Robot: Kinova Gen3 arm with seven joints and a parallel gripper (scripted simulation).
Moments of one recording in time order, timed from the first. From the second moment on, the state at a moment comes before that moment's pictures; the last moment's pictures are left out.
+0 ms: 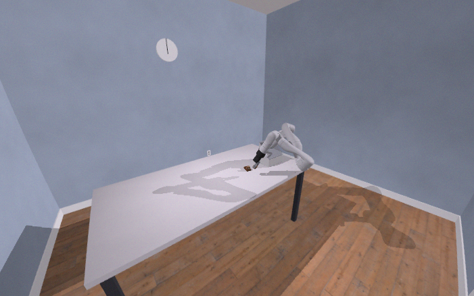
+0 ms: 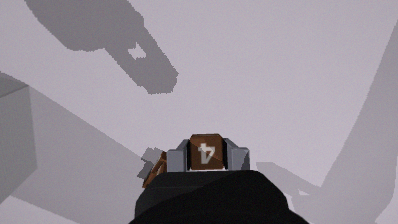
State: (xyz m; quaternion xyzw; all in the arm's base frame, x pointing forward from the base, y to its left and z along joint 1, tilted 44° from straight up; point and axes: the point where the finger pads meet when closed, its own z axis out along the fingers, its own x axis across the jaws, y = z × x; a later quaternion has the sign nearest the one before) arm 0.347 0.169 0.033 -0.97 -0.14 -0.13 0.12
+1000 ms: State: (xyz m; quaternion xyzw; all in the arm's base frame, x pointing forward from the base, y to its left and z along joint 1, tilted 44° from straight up) arm 0.333 0.197 0.035 -0.97 -0.14 -0.16 -0.11
